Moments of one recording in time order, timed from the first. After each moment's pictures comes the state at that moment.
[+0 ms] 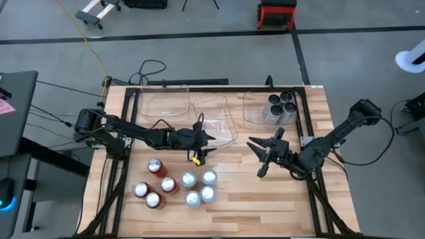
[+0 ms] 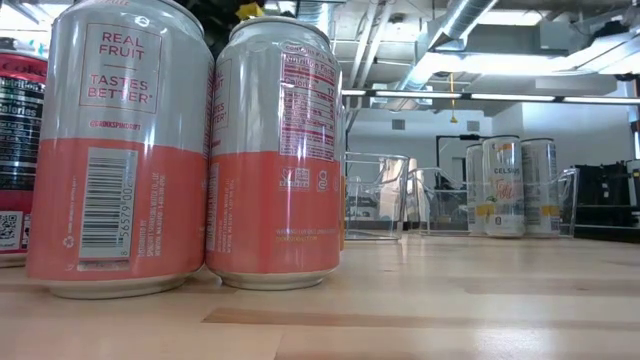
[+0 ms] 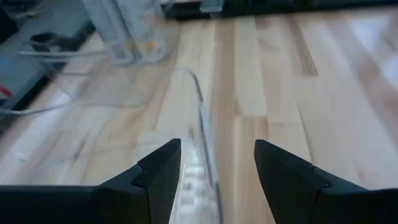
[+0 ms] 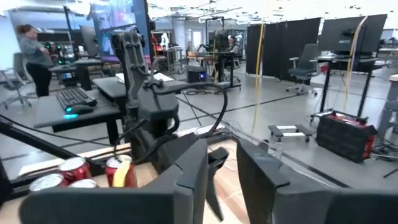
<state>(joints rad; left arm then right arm) -0.05 1.59 0.84 0.31 -0.22 0.06 0.63 1.14 0.75 0.51 1.12 -0.05</state>
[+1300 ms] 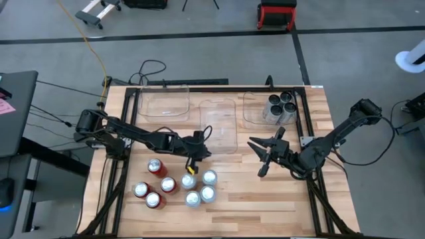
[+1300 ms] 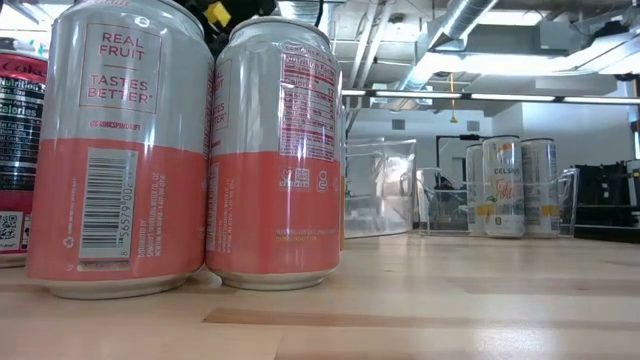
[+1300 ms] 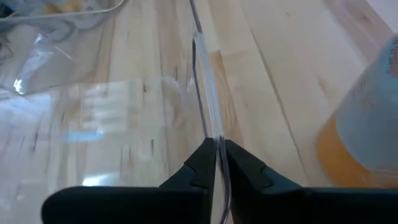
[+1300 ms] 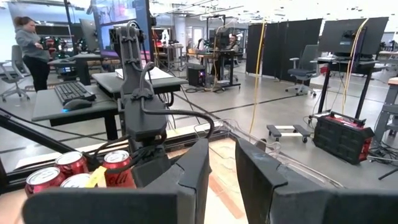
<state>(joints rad) -0.11 1.61 0.87 0.06 -0.14 0.22 0.63 1.13 0.75 0.48 1.12 -0.05</state>
